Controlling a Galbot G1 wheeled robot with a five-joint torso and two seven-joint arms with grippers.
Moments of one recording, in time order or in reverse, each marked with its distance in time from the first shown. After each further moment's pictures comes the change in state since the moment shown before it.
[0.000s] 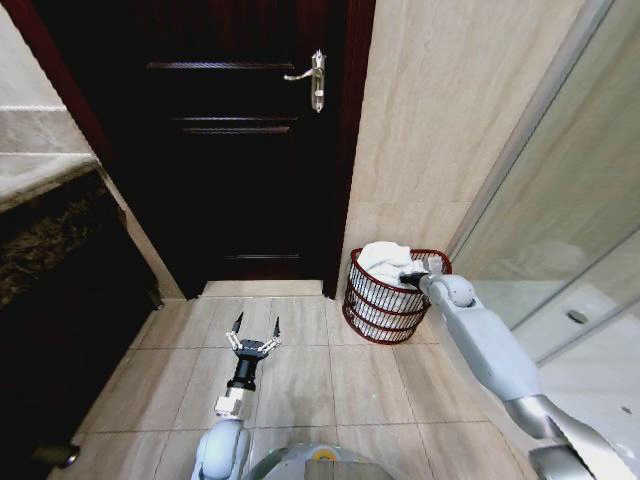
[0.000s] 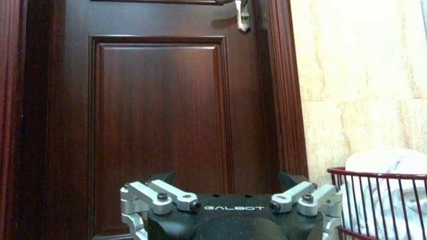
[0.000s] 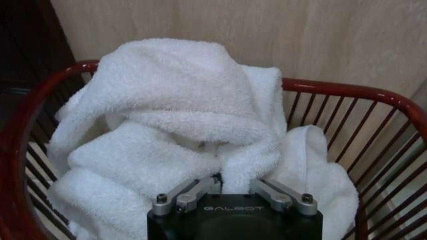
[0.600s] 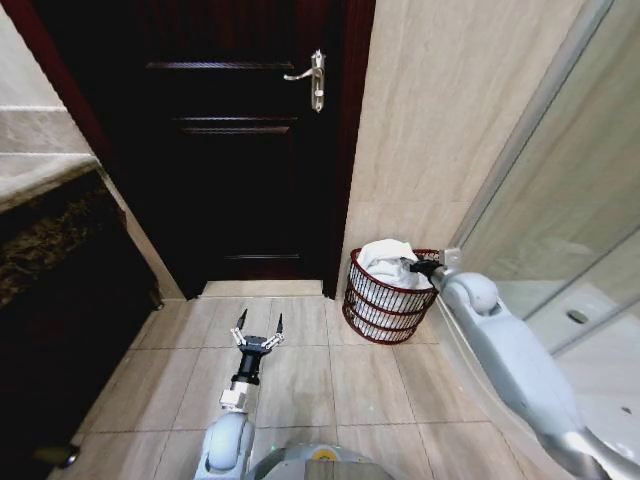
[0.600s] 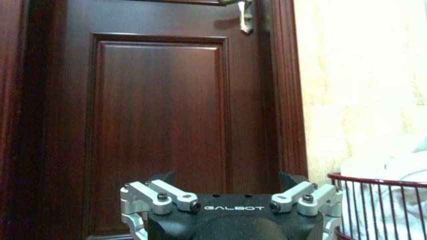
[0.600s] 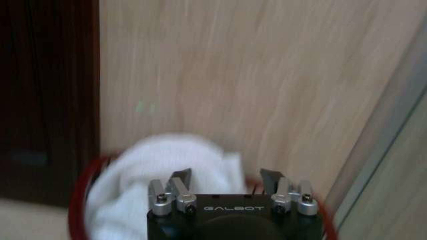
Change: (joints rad) left arm -0.024 0.000 0.010 0.015 -0.024 0.003 -0.007; right arm -0.237 -0.099 0.132 0.493 -0.006 0.124 0.226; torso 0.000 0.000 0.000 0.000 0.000
